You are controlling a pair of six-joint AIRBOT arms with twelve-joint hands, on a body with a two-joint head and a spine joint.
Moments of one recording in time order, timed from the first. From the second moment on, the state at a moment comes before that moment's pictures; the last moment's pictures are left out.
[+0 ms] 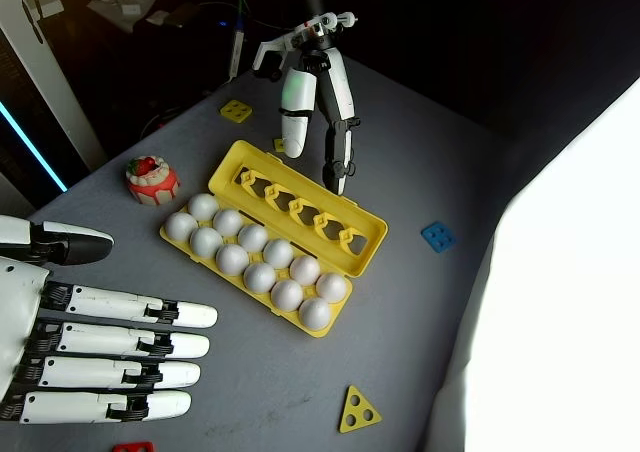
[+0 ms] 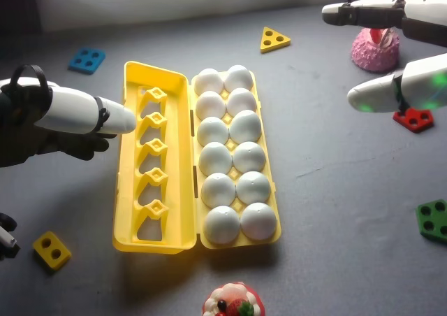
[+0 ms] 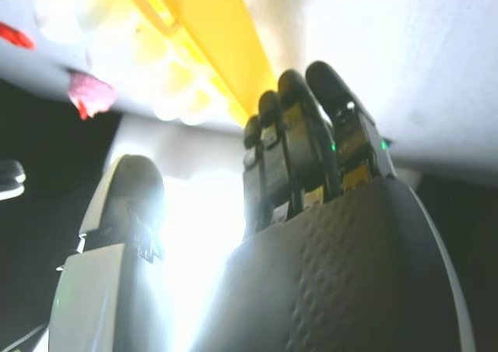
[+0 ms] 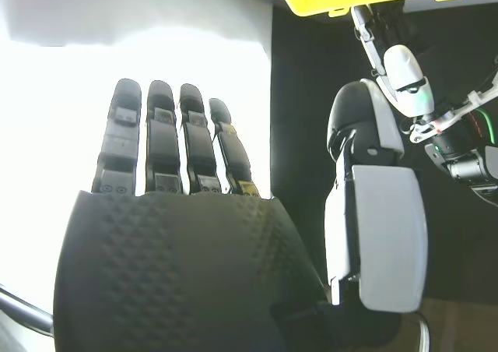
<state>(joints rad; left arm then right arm) 0.53 -0.81 0.99 -2.69 -0.35 2.37 -0.25 -0.79 0.90 0.47 0.09 -1.10</state>
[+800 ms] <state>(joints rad) 0.51 -0.82 1.04 -2.76 -0.41 2.38 -0.24 -0.79 0.89 0.47 0.10 -1.10</state>
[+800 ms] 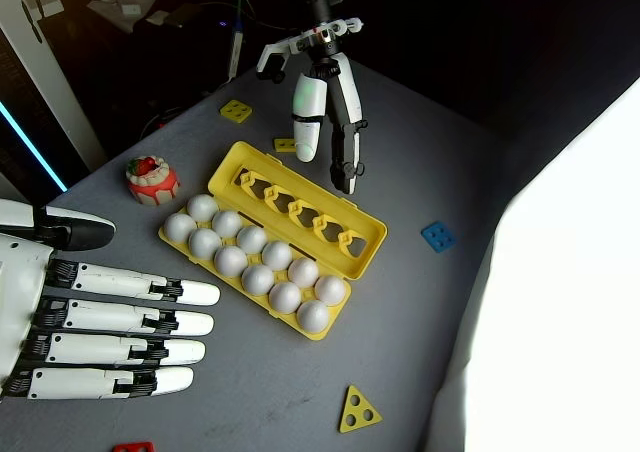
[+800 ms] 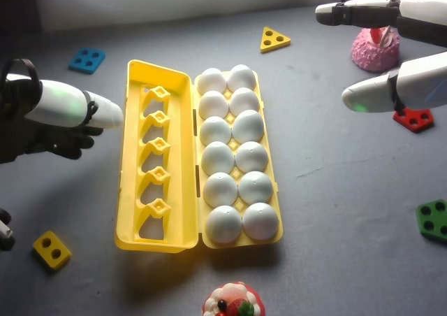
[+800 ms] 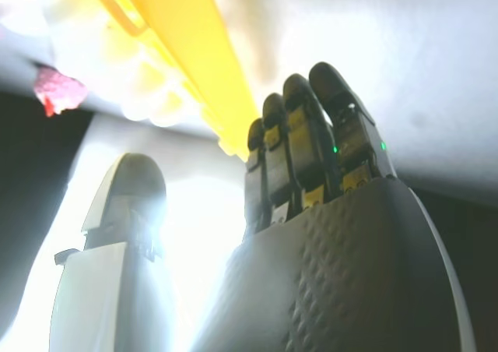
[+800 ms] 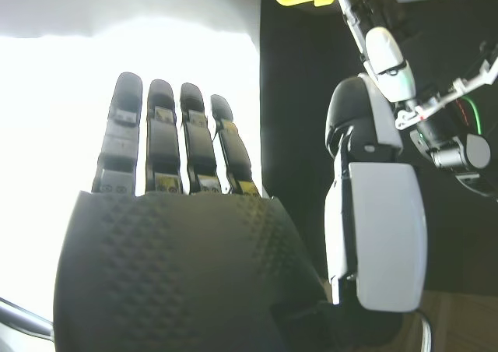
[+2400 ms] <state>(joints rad) 0.35 -0.88 1.03 -2.86 -0.50 2.37 -0.24 -0.79 0.88 0.47 0.10 -1.10</state>
